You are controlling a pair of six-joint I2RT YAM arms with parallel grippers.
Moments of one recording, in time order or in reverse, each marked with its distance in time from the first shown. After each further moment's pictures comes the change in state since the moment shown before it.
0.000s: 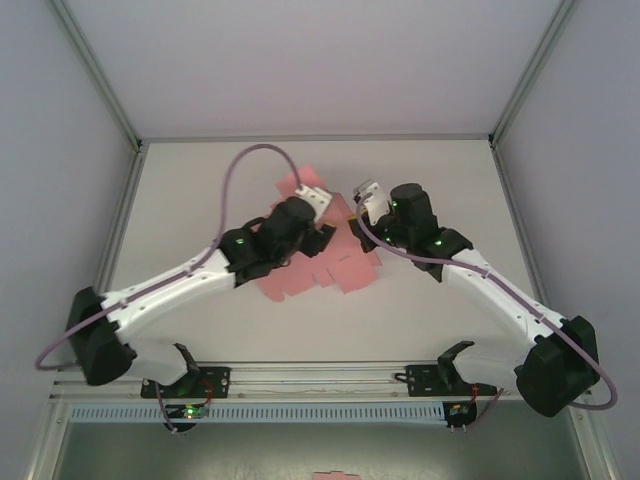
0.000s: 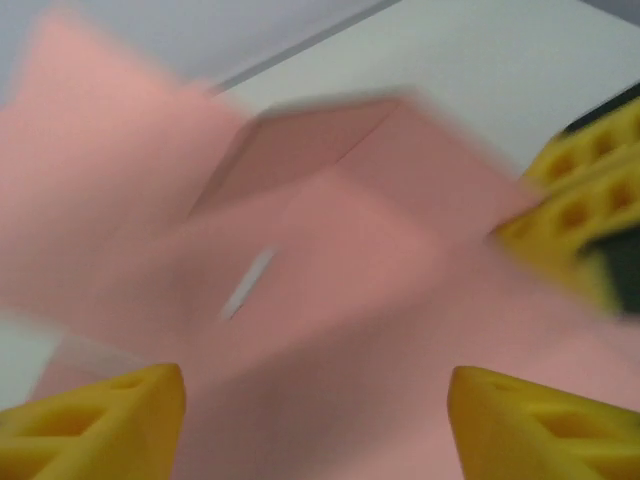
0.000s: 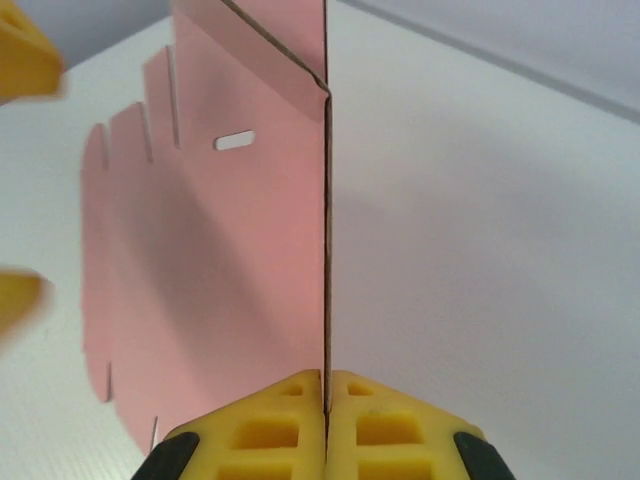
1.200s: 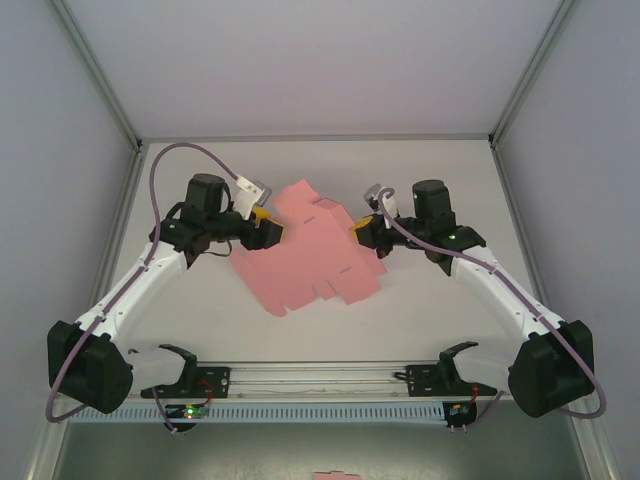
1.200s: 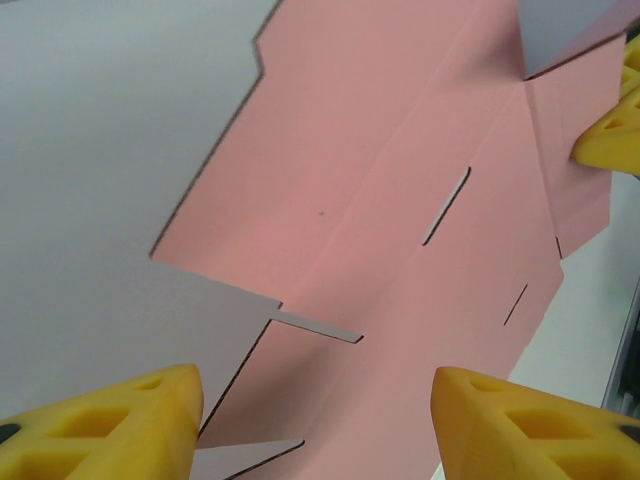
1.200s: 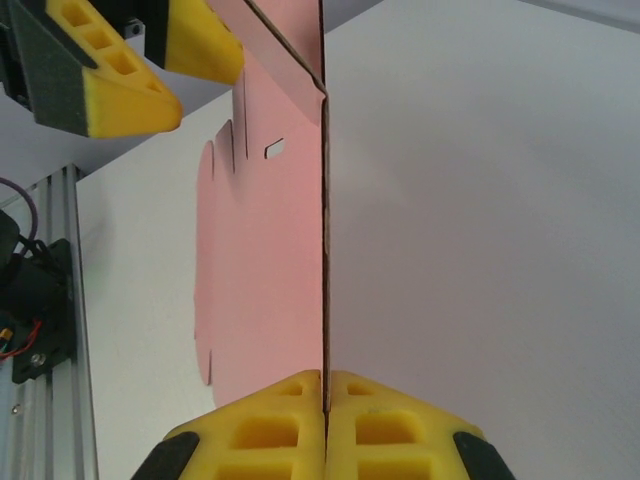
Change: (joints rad) left arm 0.549 -0.099 -0.160 -0.024 0.943 0.190; right arm -0.153 0.010 -0.027 -0.035 -0.494 -0.067
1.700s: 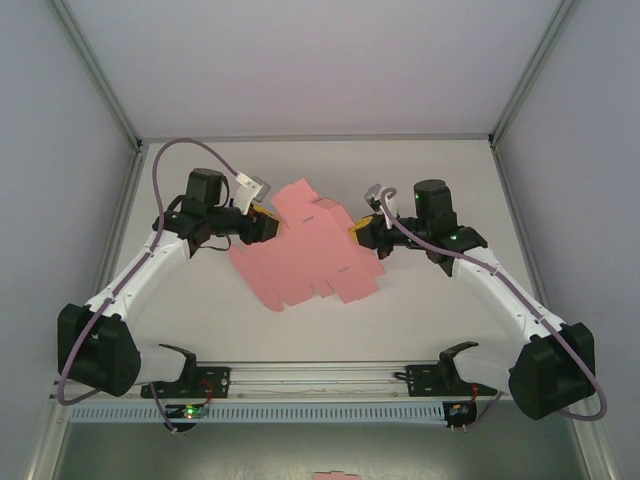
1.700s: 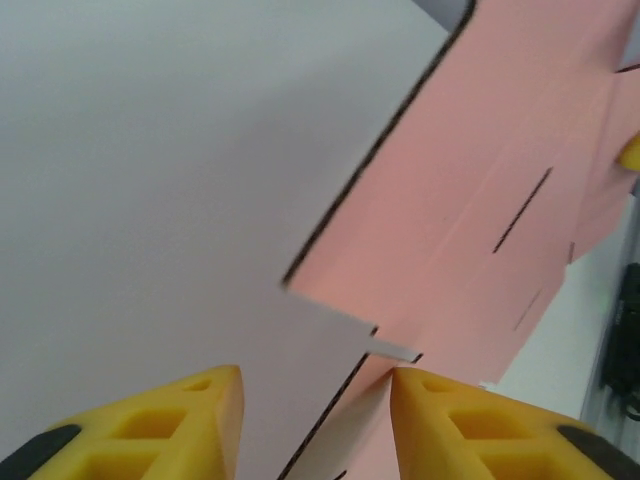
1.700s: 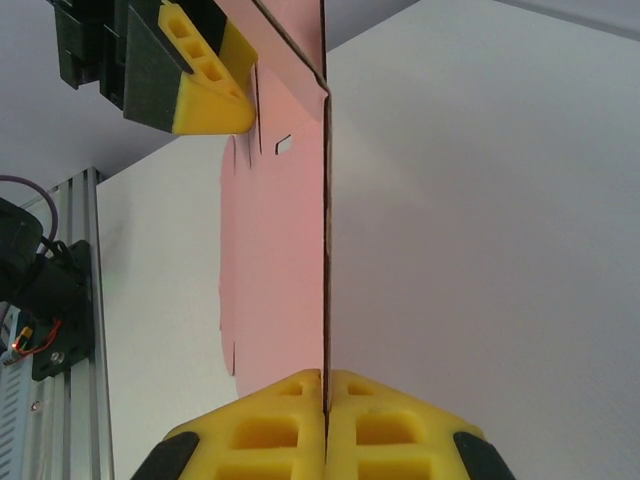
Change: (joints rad) left arm 0.052 0.086 0.029 0.001 0.110 0.023; right arm -0.001 -0.008 0.000 0.001 -0.032 0.000
